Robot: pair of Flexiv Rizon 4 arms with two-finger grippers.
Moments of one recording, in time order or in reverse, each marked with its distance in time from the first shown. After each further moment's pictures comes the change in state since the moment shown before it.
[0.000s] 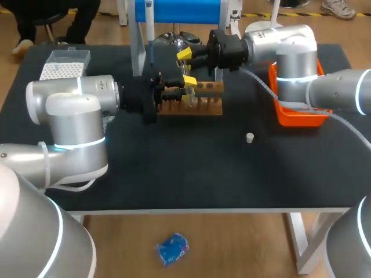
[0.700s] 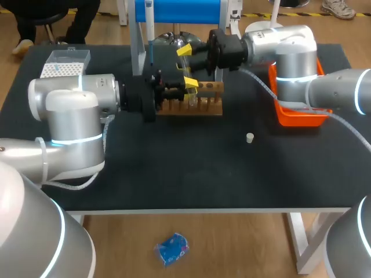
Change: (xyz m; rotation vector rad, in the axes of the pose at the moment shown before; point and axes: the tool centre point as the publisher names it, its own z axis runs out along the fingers) left arm -0.004 -0.002 0.001 0.047 -0.037 -0.090; right arm -0.001 0.002 -0.003 -0.001 -0.002 -0.005
